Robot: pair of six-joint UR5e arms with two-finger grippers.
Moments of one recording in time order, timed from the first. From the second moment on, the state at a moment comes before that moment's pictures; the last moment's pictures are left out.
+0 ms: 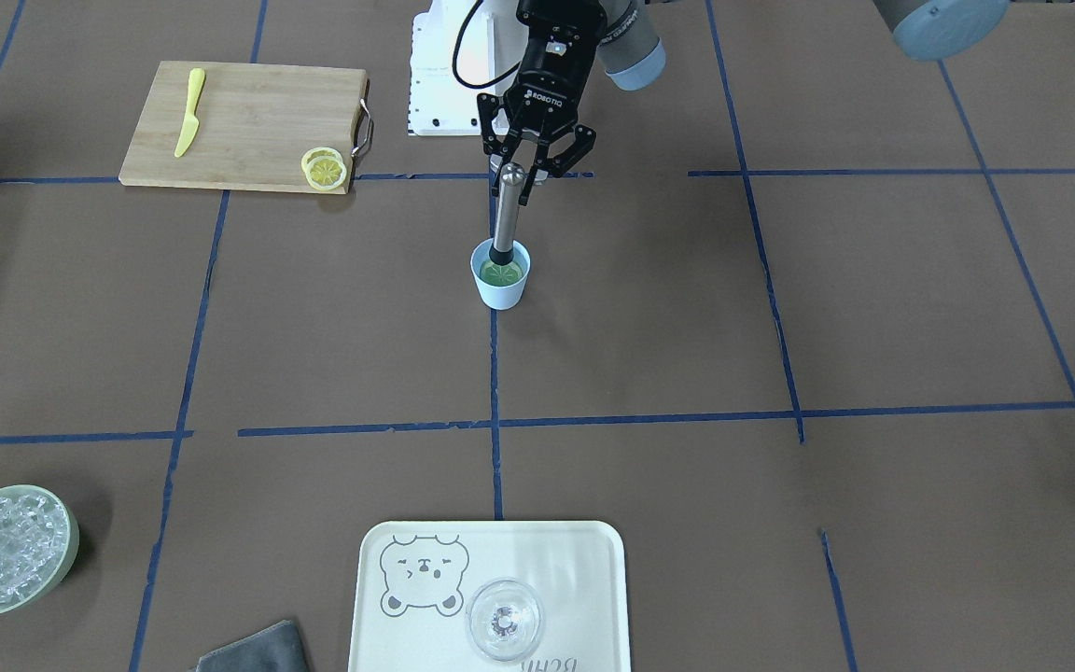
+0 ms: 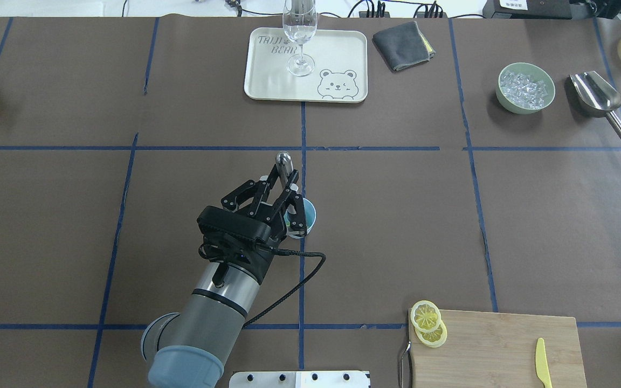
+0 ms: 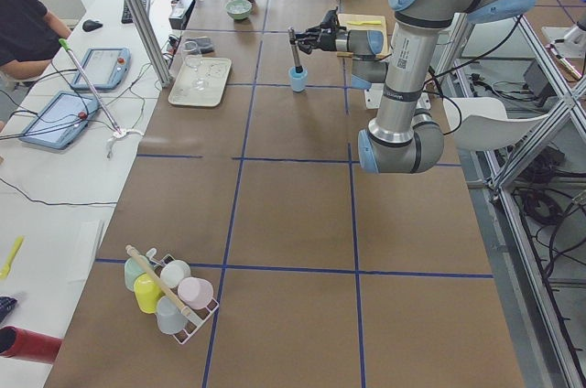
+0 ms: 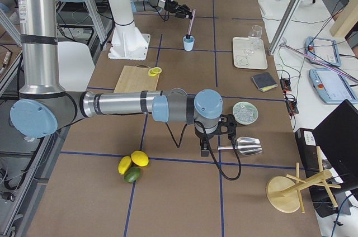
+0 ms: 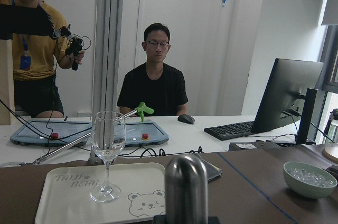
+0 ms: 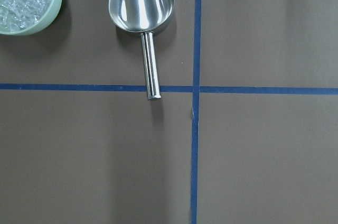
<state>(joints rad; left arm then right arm) -0.11 -2.13 -1.69 -2.68 -0.51 -0.63 1.62 -1.59 1.69 -1.63 2.42 -0.01</state>
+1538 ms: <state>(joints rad) -0.12 -2.17 -1.57 -2.68 -0.52 -0.64 1.62 -1.59 1.69 -1.63 2.42 -0.01</state>
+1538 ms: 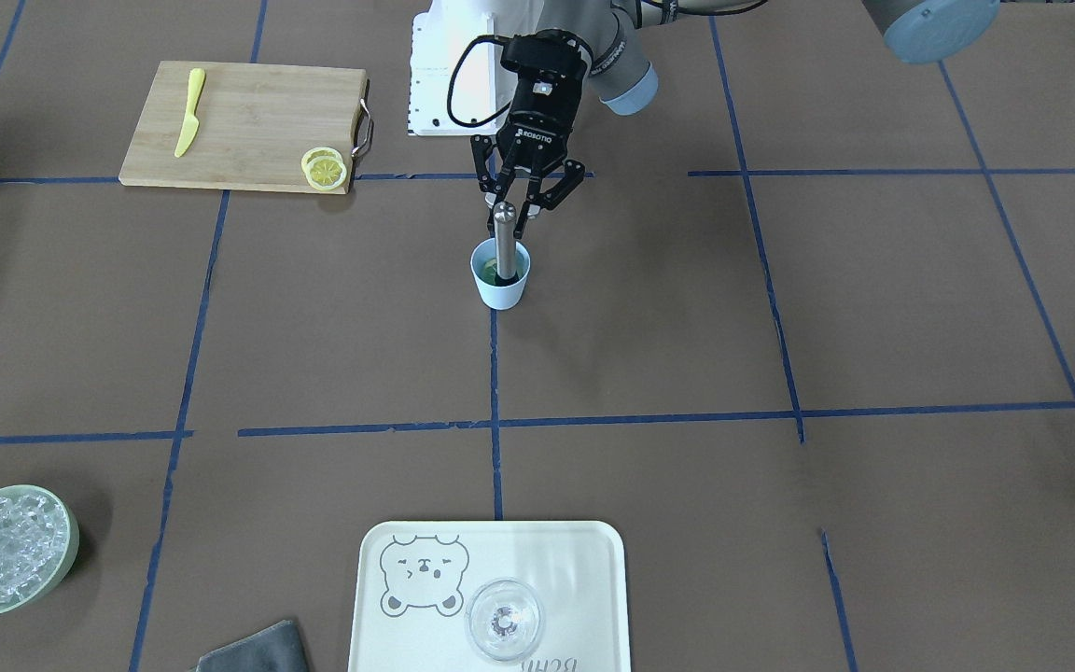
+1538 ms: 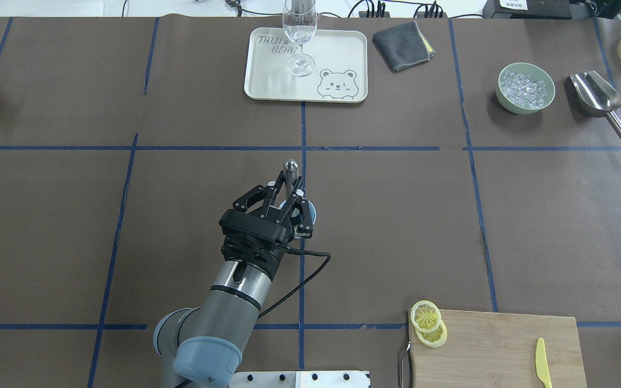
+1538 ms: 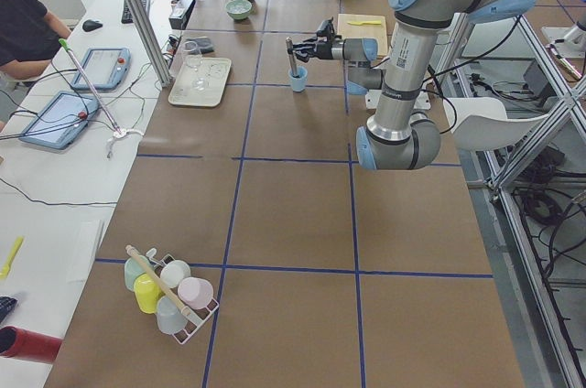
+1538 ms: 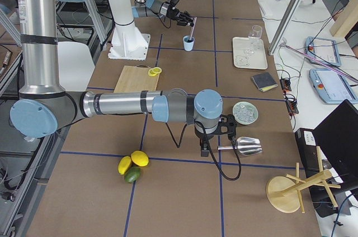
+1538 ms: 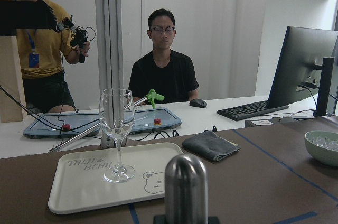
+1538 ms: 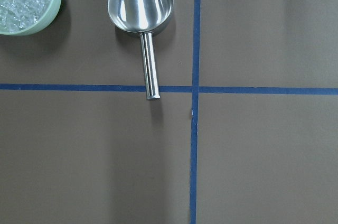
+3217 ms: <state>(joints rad) -0.30 -2.15 -1.84 -2.67 -0.79 -0.42 1.62 -1.56 1.69 -1.63 2.42 0.00</state>
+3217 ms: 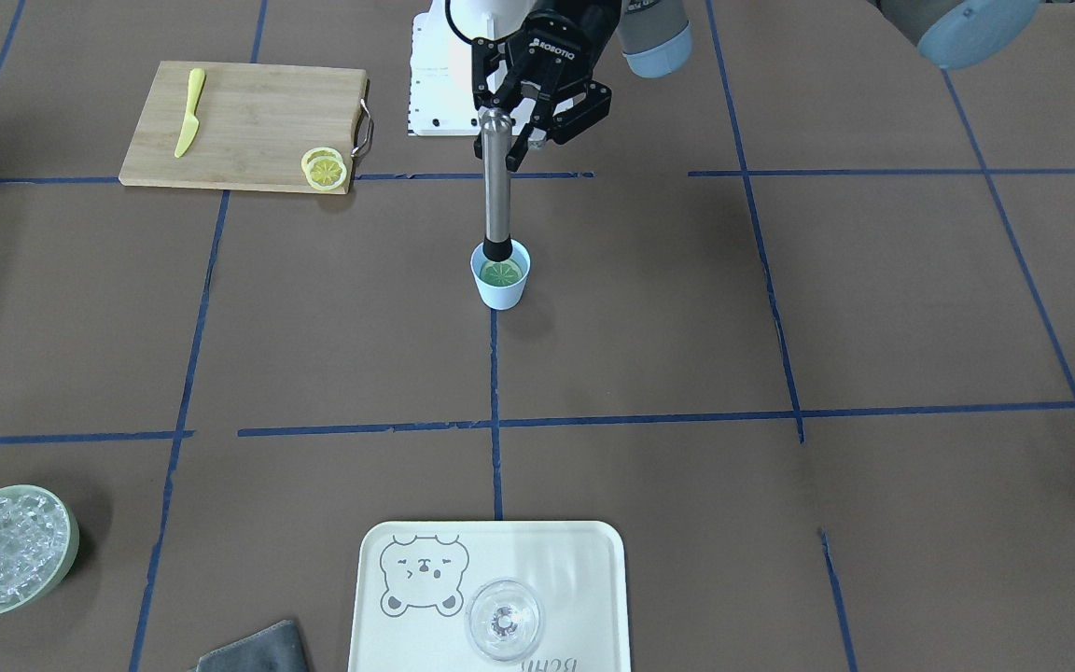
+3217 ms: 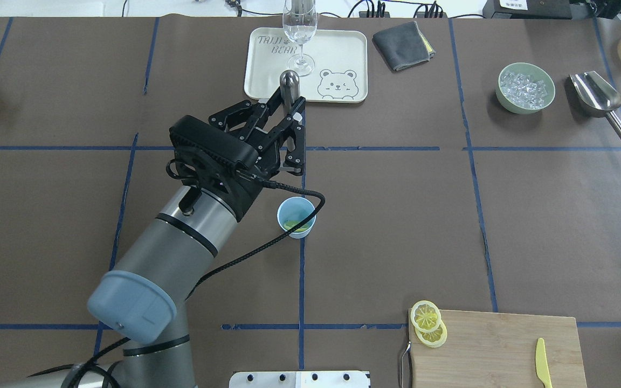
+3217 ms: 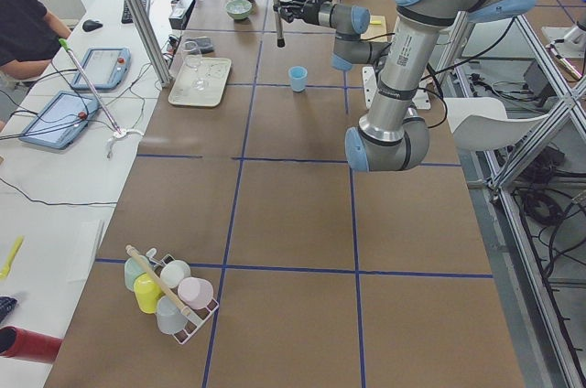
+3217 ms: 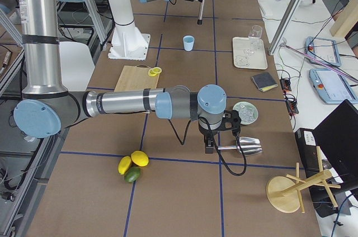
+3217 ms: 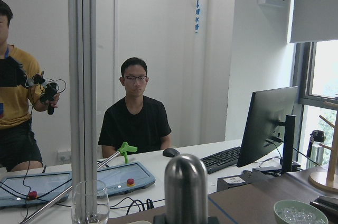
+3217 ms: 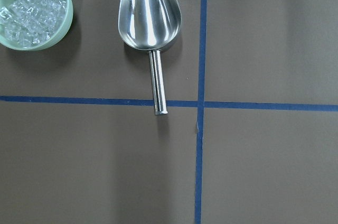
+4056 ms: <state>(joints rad) -0.57 -1.90 -1.97 -2.65 -1.27 -0.41 1.62 -1.55 1.70 -1.63 2.42 0.00</state>
